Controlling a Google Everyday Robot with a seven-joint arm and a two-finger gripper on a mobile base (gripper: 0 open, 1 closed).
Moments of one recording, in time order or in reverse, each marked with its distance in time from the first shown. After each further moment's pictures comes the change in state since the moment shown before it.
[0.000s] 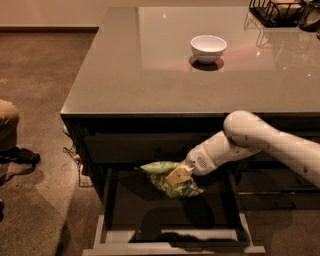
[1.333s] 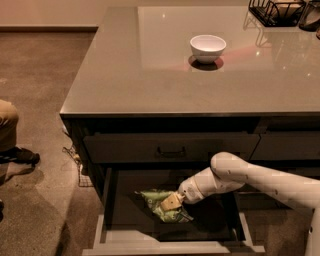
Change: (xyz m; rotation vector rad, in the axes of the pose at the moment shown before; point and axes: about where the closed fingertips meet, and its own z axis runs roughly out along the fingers) arm 0.083 -0.075 0.117 -0.050 -0.019 0.156
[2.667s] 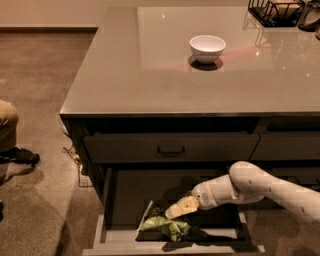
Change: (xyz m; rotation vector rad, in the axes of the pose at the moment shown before) arm 0.017 0.004 -0.033 0.014 -0.133 0.016
